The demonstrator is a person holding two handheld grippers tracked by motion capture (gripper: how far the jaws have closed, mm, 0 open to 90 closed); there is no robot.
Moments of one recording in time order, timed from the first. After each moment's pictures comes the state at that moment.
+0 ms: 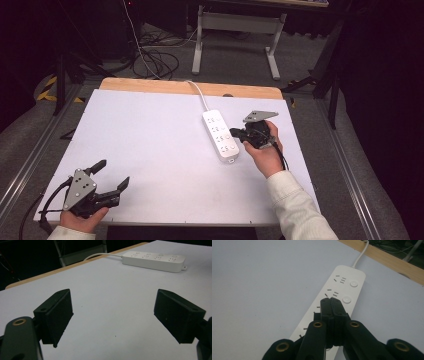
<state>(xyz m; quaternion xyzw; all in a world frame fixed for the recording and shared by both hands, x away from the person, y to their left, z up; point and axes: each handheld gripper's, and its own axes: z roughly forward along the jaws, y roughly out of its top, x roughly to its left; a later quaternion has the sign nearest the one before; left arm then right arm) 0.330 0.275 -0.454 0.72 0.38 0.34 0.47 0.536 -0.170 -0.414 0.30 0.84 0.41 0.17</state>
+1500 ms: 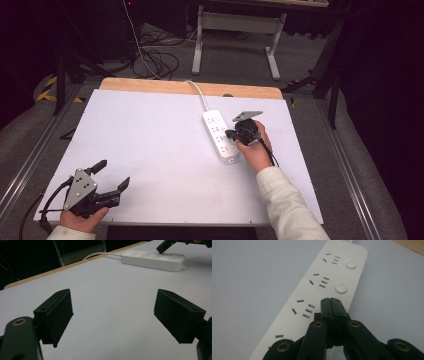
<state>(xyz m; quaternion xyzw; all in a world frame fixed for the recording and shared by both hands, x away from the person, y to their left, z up) 0.331 0.275 -0.454 0.73 0.37 0.33 0.47 0.570 -0.152 -0.453 0.33 0.86 0.36 0.16</state>
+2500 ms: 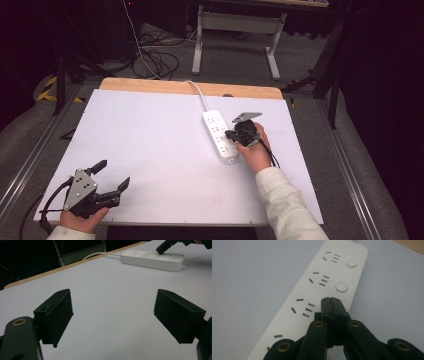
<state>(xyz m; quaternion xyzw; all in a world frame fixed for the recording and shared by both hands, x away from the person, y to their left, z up) 0.330 0.275 -0.454 0.73 0.37 0.33 0.47 0.568 -0.151 -0.457 0.33 0.86 0.36 0.16</state>
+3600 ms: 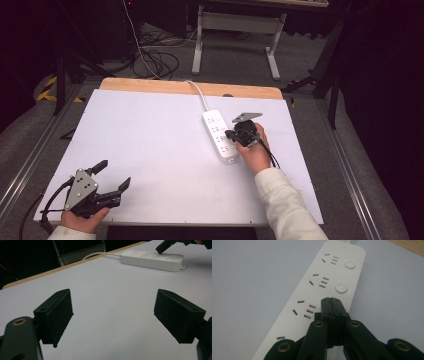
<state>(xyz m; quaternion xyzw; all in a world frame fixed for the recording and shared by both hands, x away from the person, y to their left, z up) 0.331 0.273 -0.455 0.73 0.38 0.33 0.47 0.564 -0.149 -0.455 0.34 0.85 0.36 0.18</state>
